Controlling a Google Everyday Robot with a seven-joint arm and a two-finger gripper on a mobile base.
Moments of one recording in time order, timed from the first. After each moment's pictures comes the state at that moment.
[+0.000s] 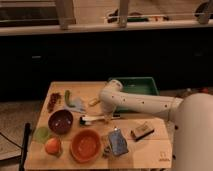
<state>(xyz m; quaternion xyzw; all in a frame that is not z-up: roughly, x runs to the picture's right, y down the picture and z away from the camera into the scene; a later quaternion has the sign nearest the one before) 0.010 0.168 0.880 -0.29 -0.10 -0.12 0.94</state>
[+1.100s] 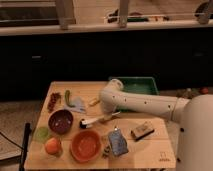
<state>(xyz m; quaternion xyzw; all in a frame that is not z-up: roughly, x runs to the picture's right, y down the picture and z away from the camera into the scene) 0.005 0.159 0.857 -0.28 -0.11 -0.14 0.95</state>
